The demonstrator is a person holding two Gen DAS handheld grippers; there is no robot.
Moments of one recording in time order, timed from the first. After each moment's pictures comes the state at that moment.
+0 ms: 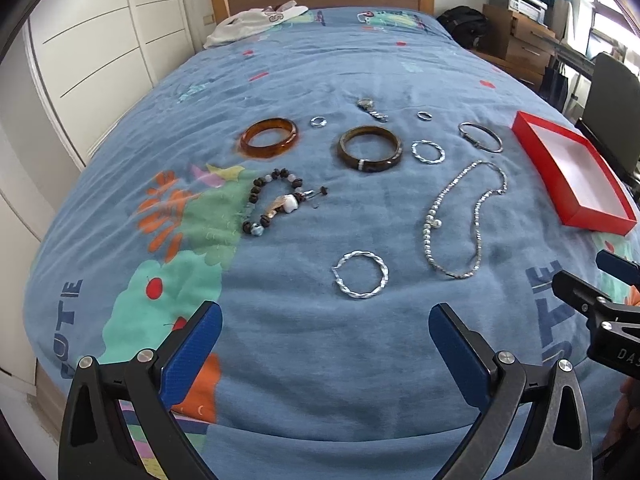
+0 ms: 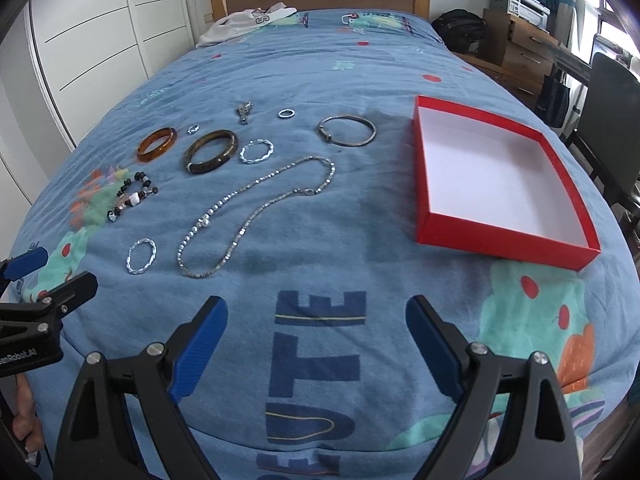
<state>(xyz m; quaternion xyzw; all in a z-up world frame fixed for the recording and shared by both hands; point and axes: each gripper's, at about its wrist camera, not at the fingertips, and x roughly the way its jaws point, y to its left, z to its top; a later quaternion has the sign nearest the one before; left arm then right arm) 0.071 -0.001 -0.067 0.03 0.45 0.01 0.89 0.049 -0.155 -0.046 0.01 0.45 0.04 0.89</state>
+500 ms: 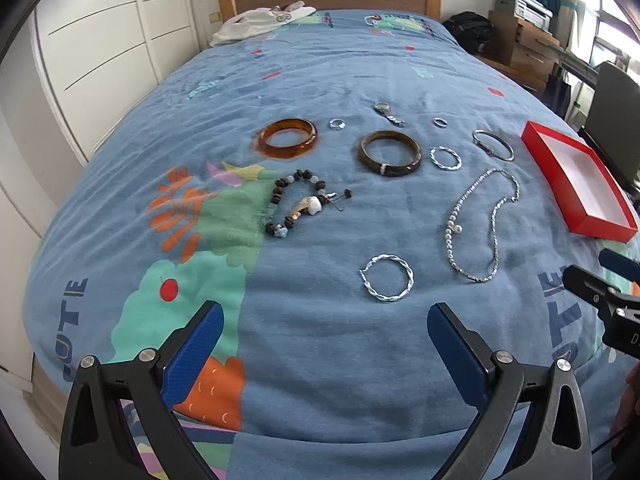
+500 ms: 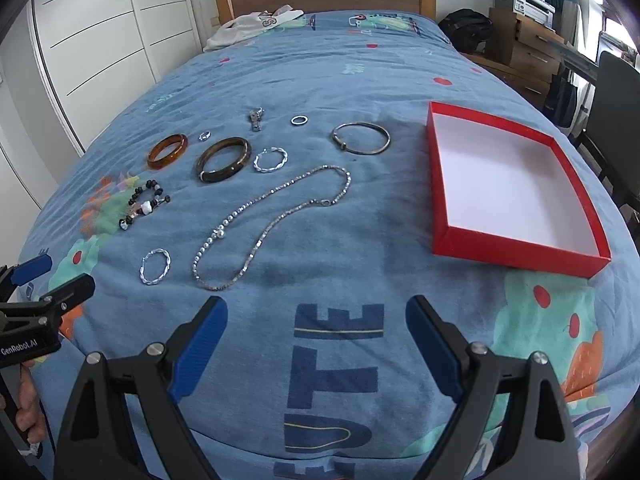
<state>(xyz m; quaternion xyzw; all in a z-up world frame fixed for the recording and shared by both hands) 0.071 0.019 -0.065 0.03 0.46 0.00 0.89 0.056 -0.148 -0.041 0.02 0.45 0.05 0.89</state>
